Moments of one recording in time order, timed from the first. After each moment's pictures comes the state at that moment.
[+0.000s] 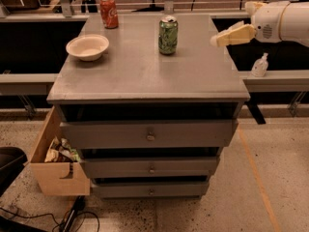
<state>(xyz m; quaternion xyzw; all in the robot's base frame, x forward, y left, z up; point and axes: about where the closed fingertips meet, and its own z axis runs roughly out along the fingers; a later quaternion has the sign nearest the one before) 0.715 -0.218 0.983 -0.38 0.71 0.15 0.58</state>
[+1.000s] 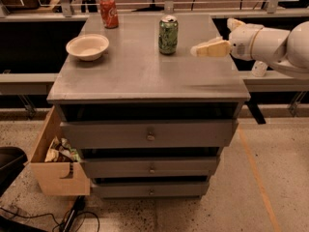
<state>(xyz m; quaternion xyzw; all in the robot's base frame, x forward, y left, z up) 0.732 -0.183 0.939 -0.33 0.69 0.19 0.61</state>
